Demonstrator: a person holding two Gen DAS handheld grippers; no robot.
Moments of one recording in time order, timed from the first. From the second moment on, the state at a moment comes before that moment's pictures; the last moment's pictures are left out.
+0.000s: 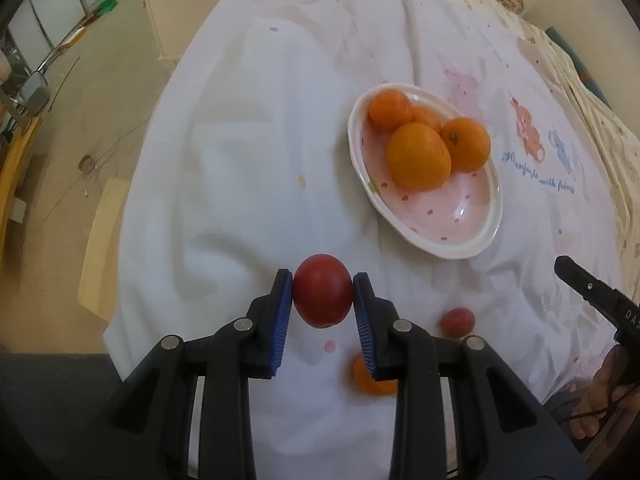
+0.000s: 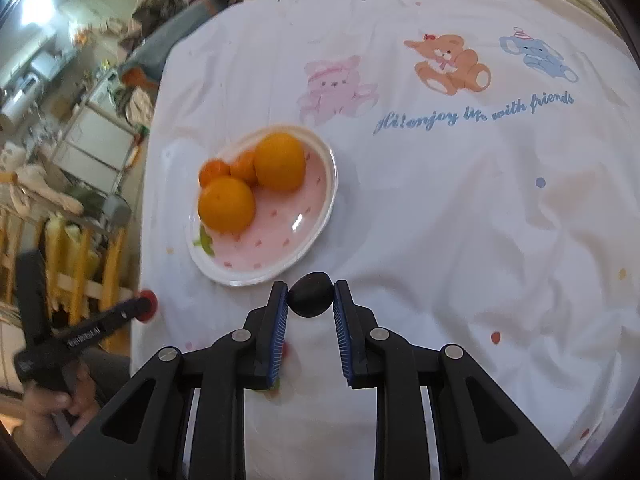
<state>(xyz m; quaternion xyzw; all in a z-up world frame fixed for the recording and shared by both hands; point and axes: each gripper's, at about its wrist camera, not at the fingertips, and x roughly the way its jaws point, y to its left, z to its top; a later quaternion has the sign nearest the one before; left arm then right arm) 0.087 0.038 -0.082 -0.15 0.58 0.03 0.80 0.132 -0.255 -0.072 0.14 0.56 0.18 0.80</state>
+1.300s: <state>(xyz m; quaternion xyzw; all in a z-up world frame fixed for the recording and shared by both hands) 0.213 0.024 -0.102 -0.17 0.58 0.02 0.80 0.225 -0.207 -0.136 0.12 0.60 0.25 0.75</state>
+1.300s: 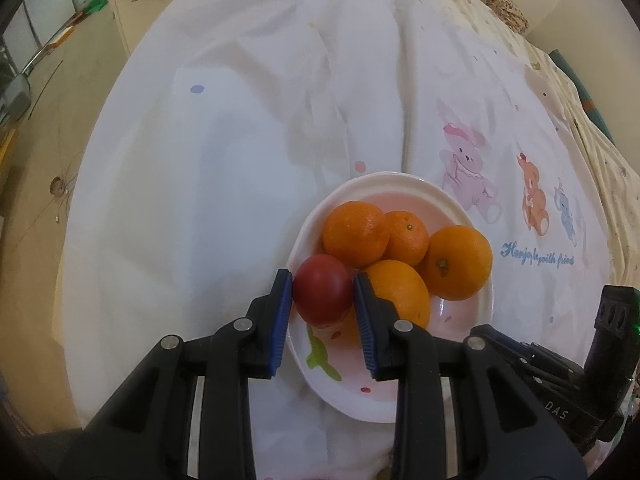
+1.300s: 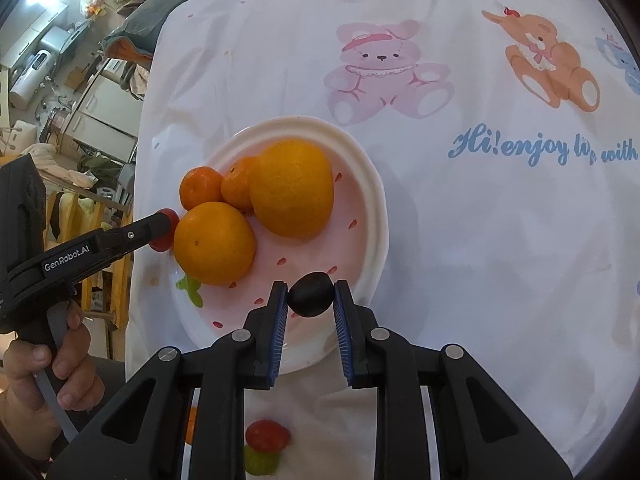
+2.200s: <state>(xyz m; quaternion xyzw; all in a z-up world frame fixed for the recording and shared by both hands) 0.207 0.011 -0.085 -0.13 0.55 0.01 0.82 0.222 -0.229 -0.109 0.16 0.56 0.22 0.78</state>
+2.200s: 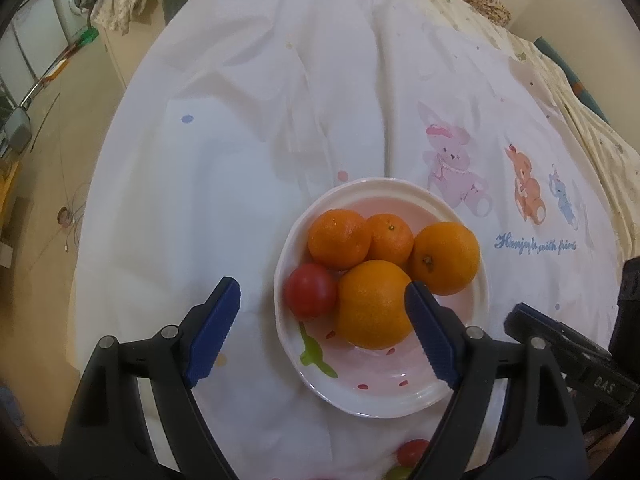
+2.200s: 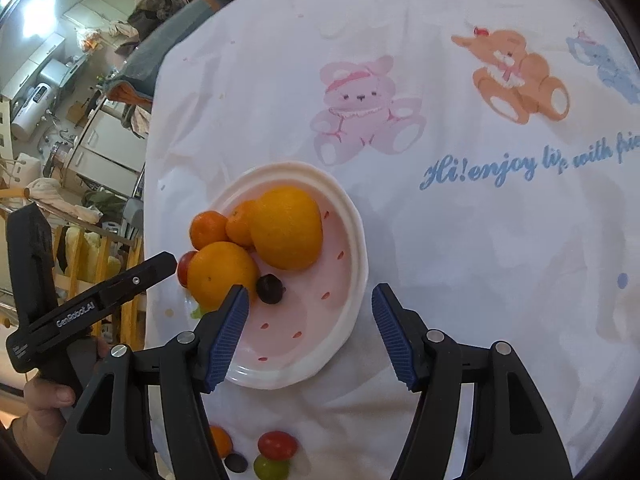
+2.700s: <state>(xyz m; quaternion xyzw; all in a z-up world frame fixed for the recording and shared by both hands) 0.159 0.007 -0.043 -0.08 0.50 -0.02 0.86 0.145 -0.254 -0.077 0.16 0.53 0.17 0.82</state>
